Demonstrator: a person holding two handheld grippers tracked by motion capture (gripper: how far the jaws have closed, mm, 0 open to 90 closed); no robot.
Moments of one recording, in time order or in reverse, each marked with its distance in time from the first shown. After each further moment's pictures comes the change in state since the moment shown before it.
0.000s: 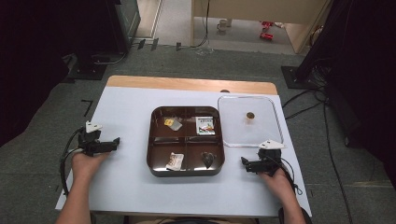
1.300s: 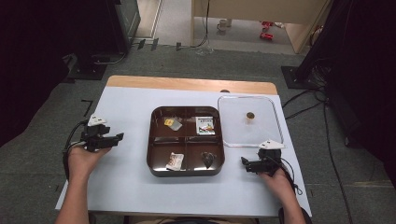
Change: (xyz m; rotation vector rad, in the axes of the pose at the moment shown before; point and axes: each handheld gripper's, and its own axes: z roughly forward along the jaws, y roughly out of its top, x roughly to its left) left arm -0.023 0.036 -0.031 0.002 -0.132 0.085; right arm 0.000 0.000 0.000 -0.001 -0.001 -0.002
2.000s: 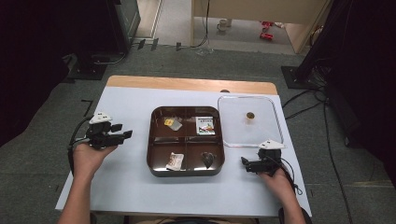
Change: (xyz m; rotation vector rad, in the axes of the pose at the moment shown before) left arm -0.028 0.023 -0.014 -0.068 -0.174 0.068; right arm 0.000 0.000 0.000 0.000 0.000 0.001
